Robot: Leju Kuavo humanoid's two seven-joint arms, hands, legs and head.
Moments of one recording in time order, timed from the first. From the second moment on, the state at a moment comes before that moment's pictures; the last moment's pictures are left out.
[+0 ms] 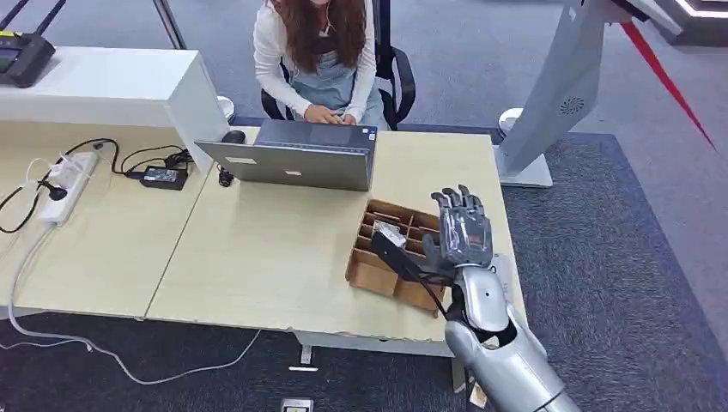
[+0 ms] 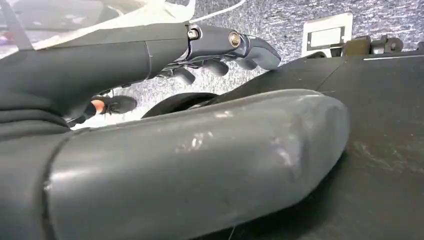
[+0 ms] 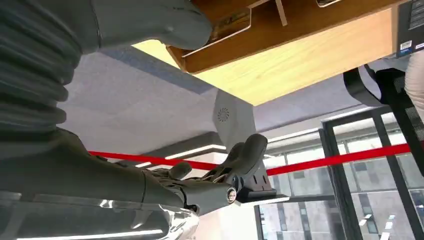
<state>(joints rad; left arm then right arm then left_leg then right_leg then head) -0.15 -0.12 -0.80 -0.23 -0.85 -0.06 0.20 -0.47 -0.03 0.63 -1.17 1.21 -0.14 0.46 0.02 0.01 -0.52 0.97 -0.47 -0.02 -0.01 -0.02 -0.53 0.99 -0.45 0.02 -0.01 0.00</state>
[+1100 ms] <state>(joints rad) -0.16 -0.12 -0.80 -0.23 -0.86 -0.06 0.20 -0.49 0.03 0.63 -1.07 1.18 -0.18 0.41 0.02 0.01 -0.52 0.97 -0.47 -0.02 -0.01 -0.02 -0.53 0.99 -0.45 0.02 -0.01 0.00</state>
